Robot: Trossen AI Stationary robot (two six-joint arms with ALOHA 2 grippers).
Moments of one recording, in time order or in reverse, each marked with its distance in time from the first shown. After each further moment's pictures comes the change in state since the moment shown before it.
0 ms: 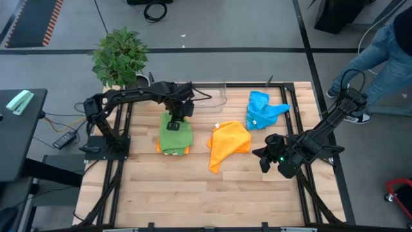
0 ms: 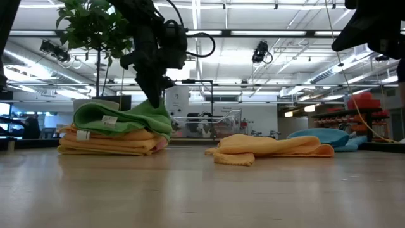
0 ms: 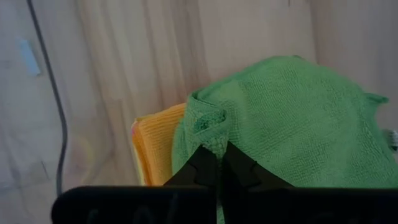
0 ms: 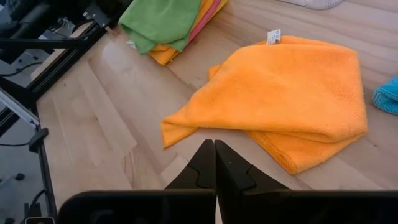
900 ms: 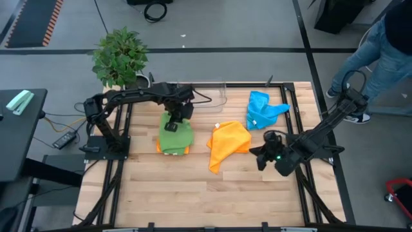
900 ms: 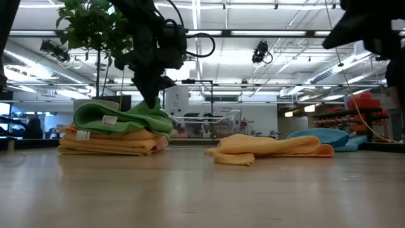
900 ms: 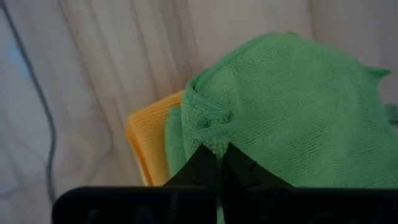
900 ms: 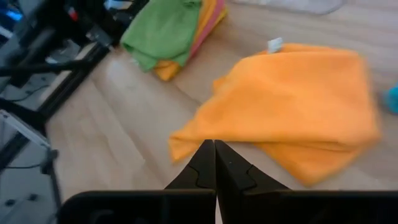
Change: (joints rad) left arm -0.019 0.000 0.000 -0.036 -0.028 0.075; right arm -0.040 0.010 0.000 0.052 0.022 0.019
